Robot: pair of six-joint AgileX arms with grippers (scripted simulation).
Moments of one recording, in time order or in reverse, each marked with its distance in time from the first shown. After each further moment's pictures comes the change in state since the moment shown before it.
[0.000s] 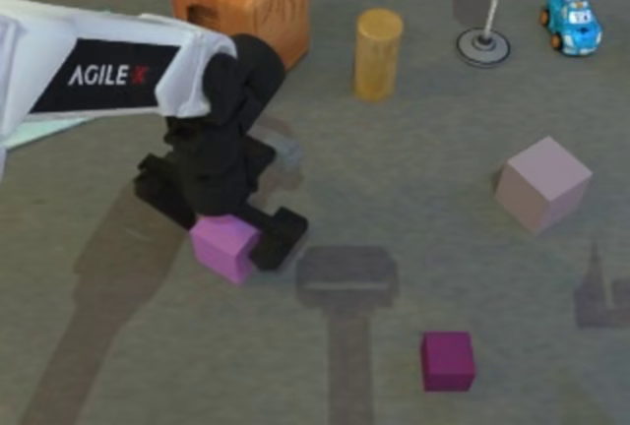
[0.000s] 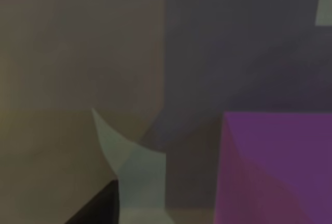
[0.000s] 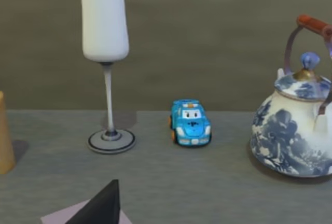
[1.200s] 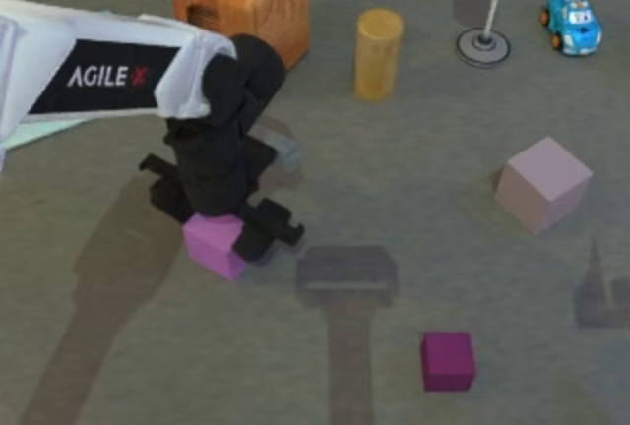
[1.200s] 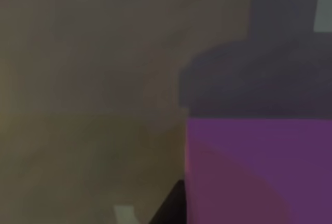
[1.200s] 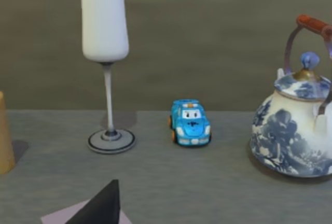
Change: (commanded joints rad) left arm 0.000 0.007 -0.009 0.012 0.000 0.000; right arm 0.000 0.000 0.000 0.000 0.000 0.000
